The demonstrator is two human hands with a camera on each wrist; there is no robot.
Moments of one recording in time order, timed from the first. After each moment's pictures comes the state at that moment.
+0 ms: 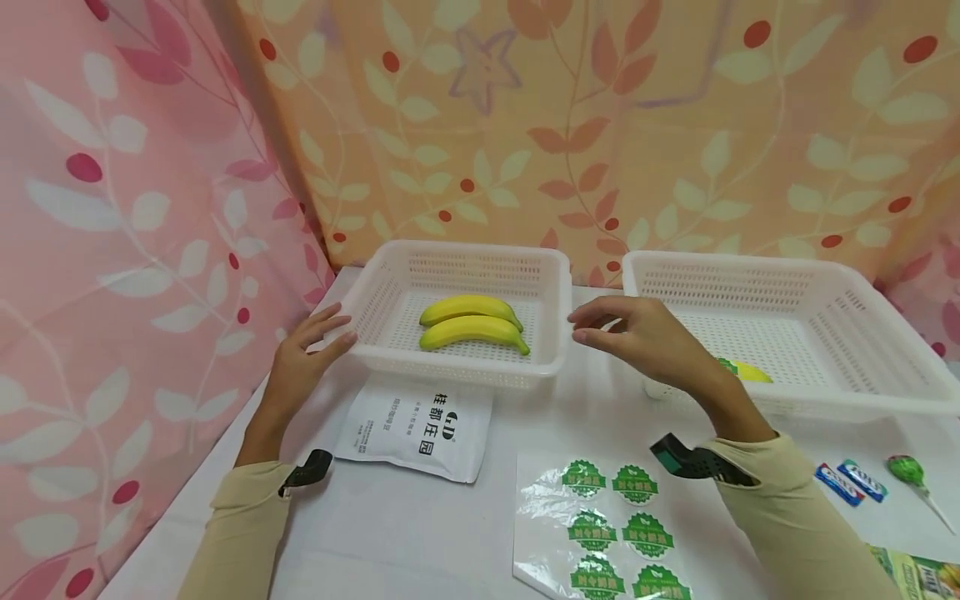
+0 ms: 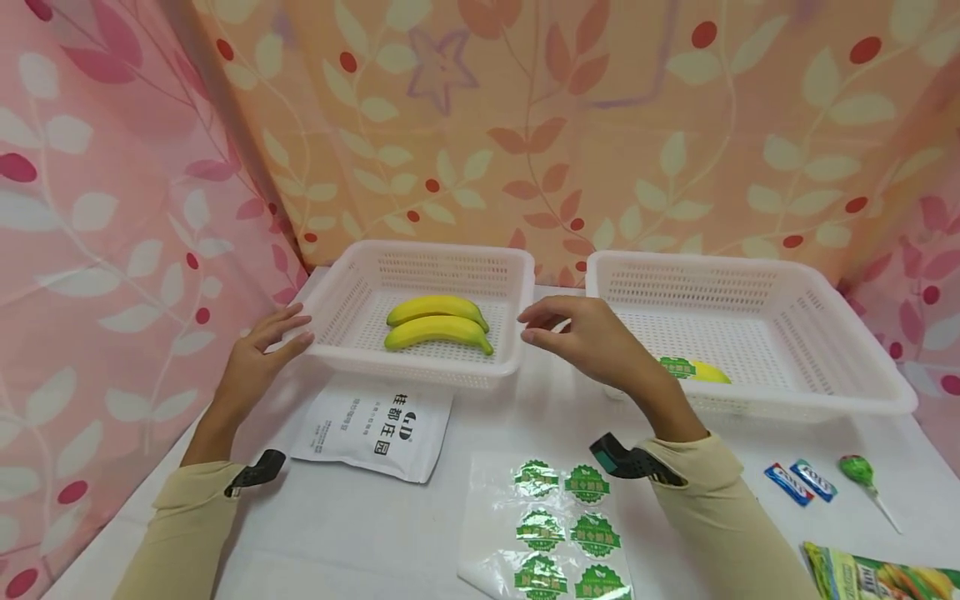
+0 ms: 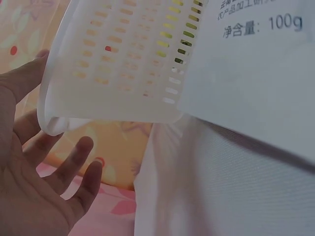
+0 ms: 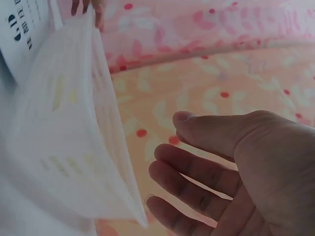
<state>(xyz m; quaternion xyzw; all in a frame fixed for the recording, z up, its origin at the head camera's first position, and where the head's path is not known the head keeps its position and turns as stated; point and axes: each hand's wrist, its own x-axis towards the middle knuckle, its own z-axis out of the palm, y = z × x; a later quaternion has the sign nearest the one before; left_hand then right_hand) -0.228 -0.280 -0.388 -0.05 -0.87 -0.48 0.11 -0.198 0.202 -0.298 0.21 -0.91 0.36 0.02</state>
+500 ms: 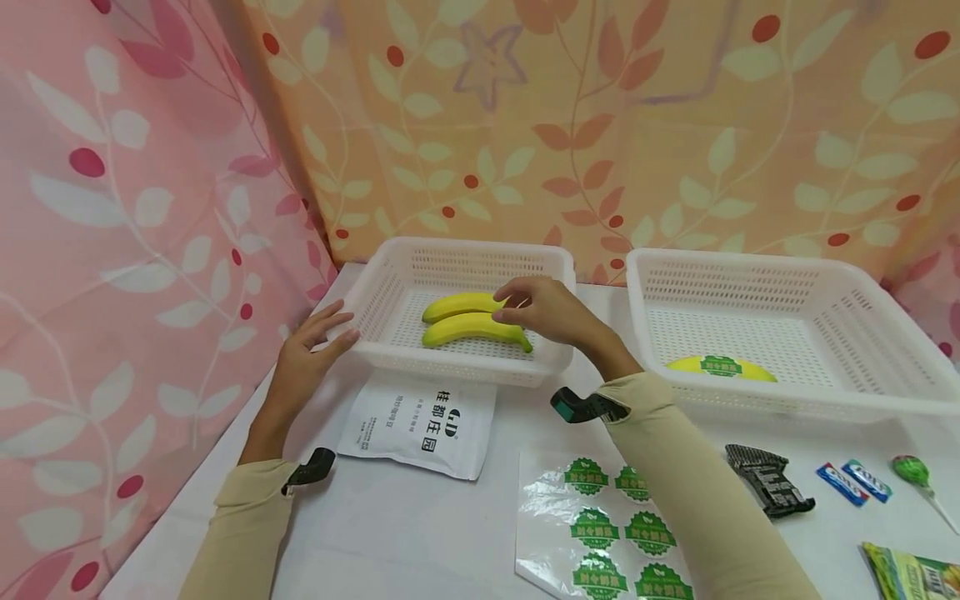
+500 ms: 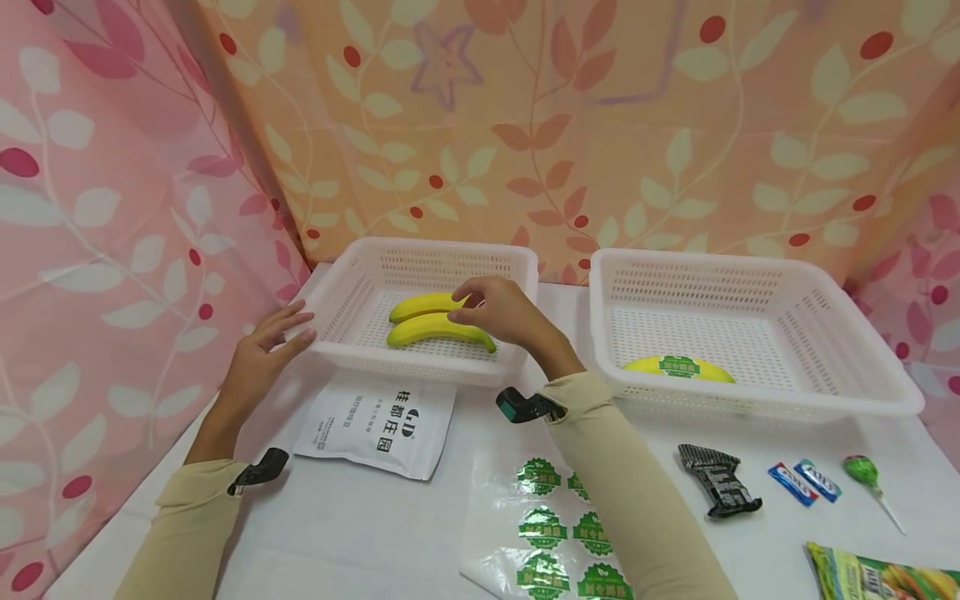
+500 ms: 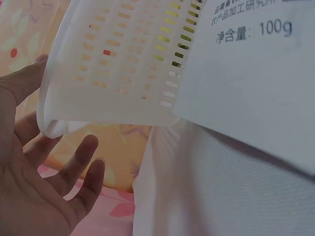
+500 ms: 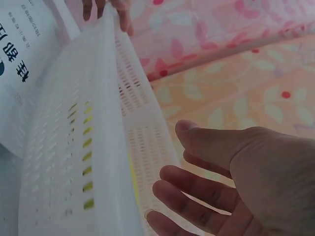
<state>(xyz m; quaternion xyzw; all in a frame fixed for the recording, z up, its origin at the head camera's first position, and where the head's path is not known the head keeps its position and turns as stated) -0.224 -0.275 -0.387 -0.07 -0.86 -0.49 0.13 -0.263 0.108 -0.312 0.21 -0.90 0.38 -0.07</state>
